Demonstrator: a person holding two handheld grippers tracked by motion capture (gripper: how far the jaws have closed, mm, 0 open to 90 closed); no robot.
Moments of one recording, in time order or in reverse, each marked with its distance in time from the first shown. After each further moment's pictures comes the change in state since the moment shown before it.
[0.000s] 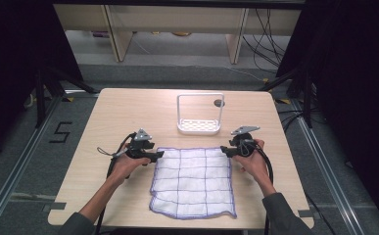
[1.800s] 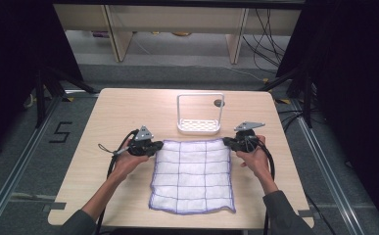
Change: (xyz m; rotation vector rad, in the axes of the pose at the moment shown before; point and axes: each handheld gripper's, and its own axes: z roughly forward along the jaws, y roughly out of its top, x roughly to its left) left arm 0.001 0.013 -0.007 -0.109 -0.017 0.117; right arm -0.007 0.010 -0.012 -0.094 0.083 -0.020
